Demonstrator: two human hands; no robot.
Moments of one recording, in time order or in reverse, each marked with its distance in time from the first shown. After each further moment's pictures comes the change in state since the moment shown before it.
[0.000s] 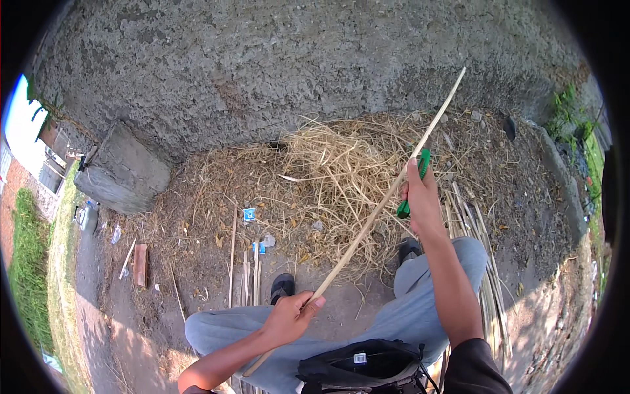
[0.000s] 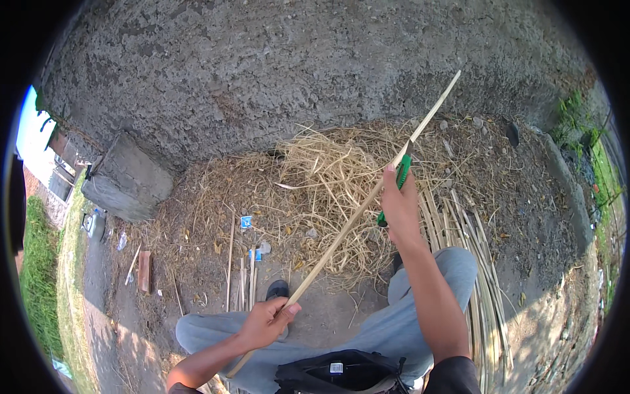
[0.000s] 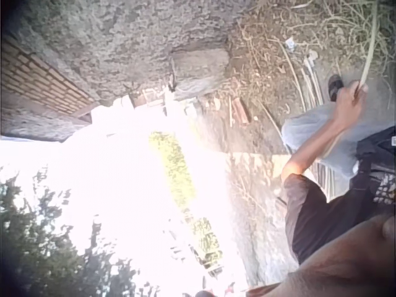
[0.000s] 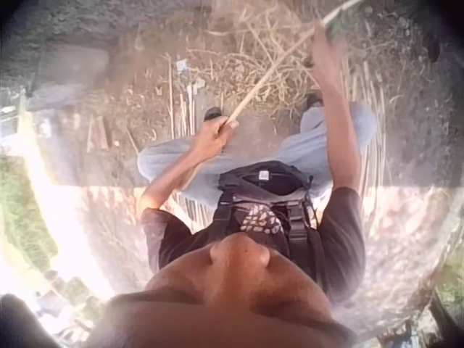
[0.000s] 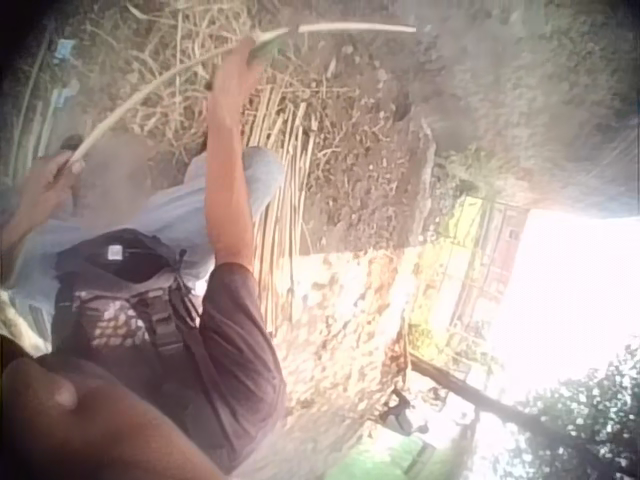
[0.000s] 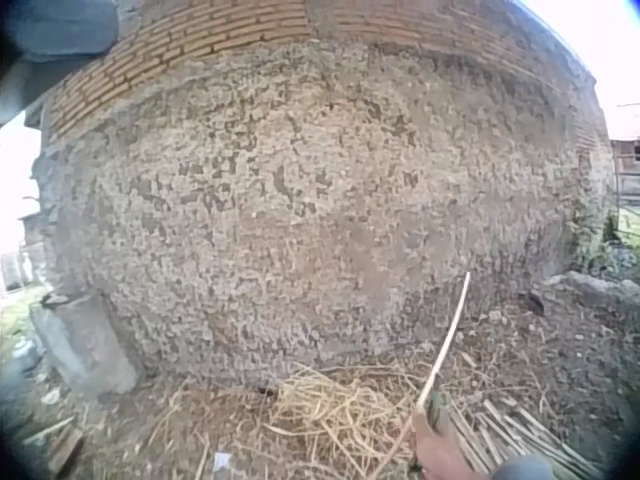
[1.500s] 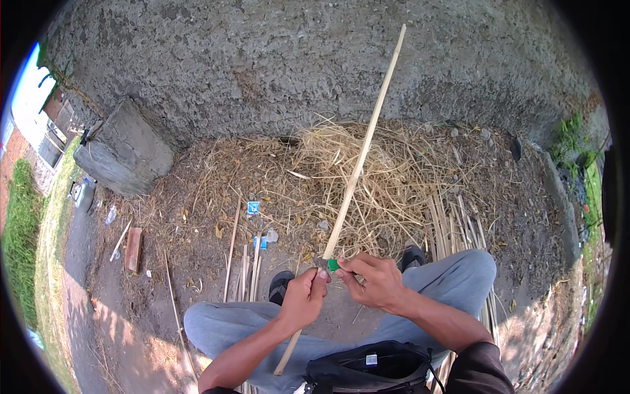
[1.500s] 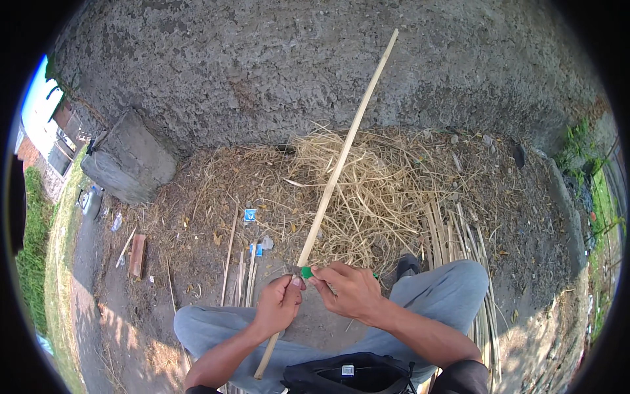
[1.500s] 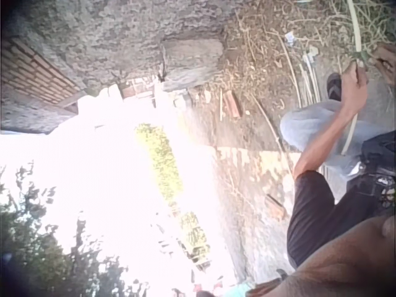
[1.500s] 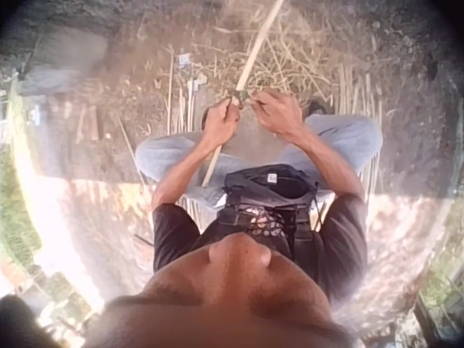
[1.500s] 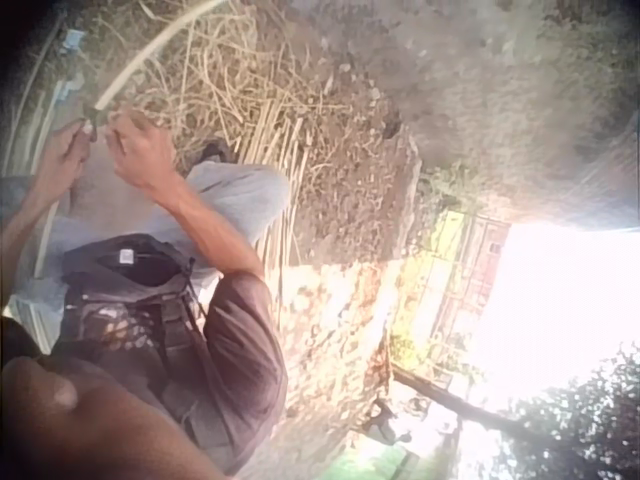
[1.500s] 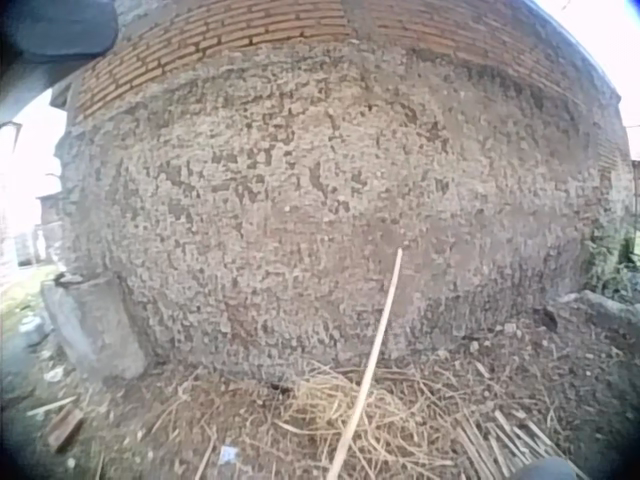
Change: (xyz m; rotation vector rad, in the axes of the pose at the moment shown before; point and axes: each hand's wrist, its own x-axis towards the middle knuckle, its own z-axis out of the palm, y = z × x) left_hand 0.031 -0.020 0.009 -0.347 0.274 0.088; right_hand -0.136 0.054 0.039 -0.706 -0.626 -0.852
